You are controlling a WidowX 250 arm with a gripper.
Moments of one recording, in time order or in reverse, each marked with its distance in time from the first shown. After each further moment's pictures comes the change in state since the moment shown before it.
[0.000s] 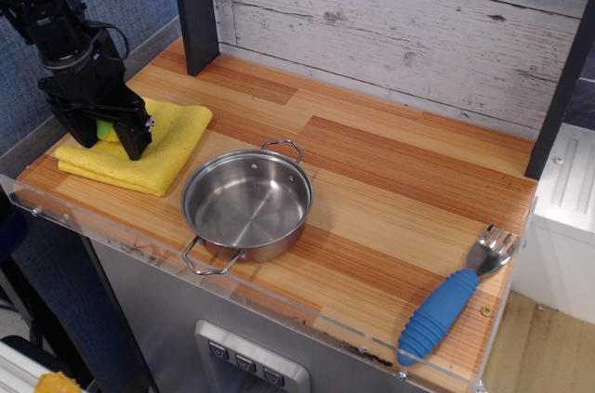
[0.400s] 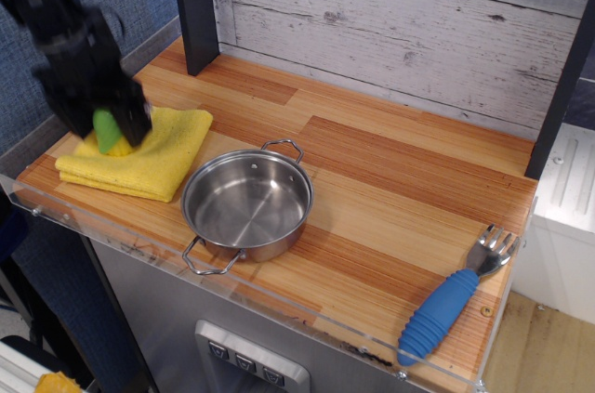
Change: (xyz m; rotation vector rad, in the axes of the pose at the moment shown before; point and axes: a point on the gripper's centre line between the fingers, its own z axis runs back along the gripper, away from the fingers) arm 0.010 0.002 0.037 -0.001 -0.044 0.057
